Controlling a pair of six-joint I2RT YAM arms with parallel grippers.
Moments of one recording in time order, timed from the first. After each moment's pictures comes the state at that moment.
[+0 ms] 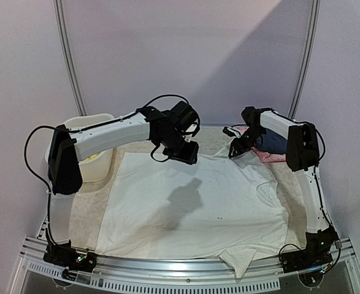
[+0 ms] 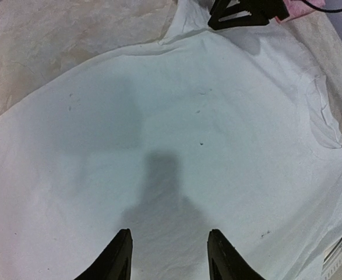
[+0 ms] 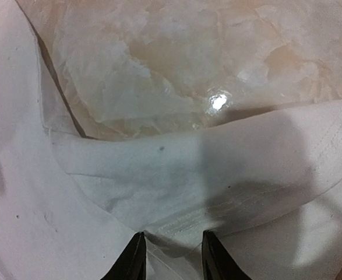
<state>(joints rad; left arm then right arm) -0.88 2.12 1.95 -0.87 -0.05 -0.39 0.26 2.54 2.25 -1.06 -0.43 -0.38</state>
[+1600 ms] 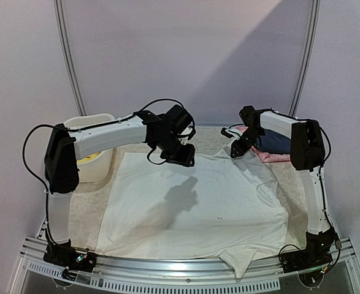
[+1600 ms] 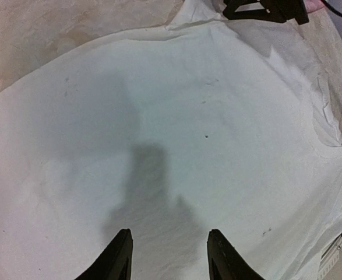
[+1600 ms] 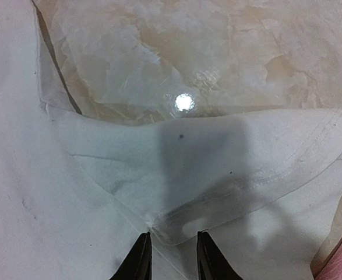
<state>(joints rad) -0.85 2.09 1.85 -0.80 0.02 -0.42 0.30 2.41 2.06 -0.92 -0.28 -0.47</state>
